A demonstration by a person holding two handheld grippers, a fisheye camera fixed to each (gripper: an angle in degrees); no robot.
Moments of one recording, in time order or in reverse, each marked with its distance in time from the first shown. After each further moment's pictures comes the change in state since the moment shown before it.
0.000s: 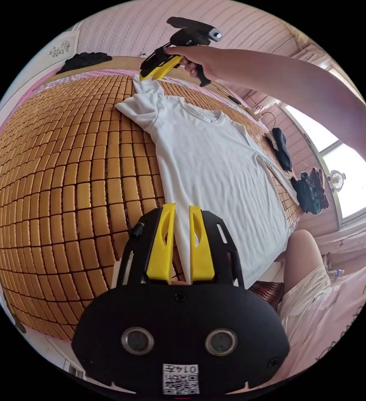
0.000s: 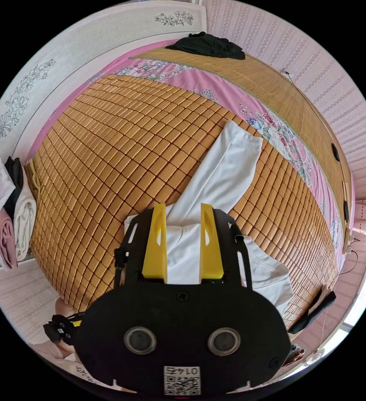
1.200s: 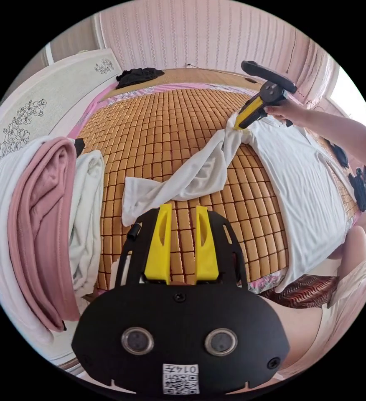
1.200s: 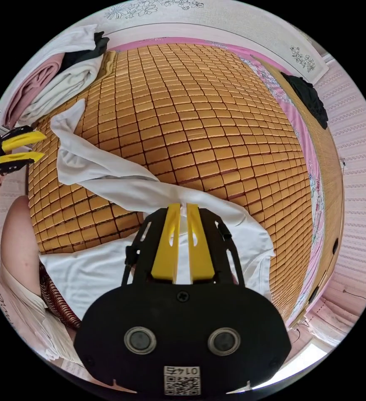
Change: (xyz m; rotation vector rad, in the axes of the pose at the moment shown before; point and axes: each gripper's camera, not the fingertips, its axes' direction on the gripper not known) left arm -0.070 0.067 -0.225 0.018 -0.489 -0.025; right arm -0.196 -0.035 0.034 -0.009 0.076 -0.628
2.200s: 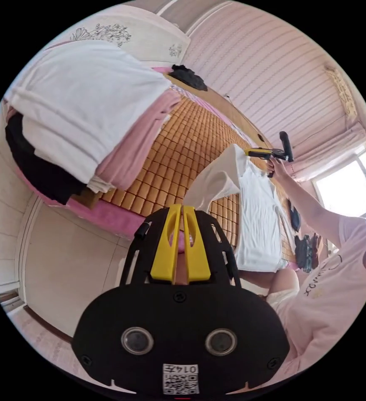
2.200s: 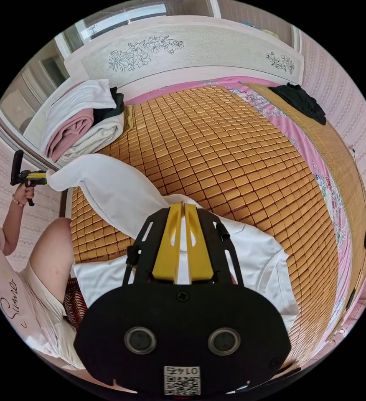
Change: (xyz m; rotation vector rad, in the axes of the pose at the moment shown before) left arm -0.103 0.123 -0.118 0.089 0.351 -0.475; right arm 0.045 0.048 -0.043 0.285 -0.242 0.091
